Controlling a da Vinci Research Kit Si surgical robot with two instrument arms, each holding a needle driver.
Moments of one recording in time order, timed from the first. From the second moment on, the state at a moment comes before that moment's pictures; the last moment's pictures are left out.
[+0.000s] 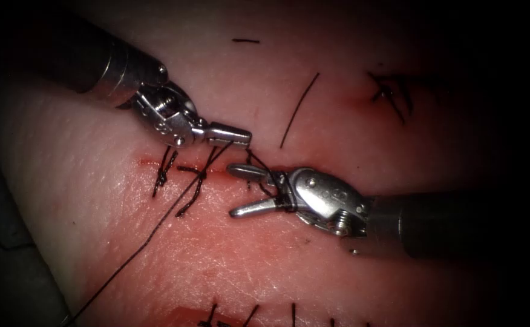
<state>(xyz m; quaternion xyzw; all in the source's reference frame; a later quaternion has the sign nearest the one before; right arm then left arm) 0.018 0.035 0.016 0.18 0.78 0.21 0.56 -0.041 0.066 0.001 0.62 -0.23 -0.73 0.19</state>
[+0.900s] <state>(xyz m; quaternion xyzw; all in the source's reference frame) 0.016 0.037 0.016 0.10 0.65 0.42 0.62 -0.045 0.060 -0.001 0.60 -0.22 -0.74 0.21</state>
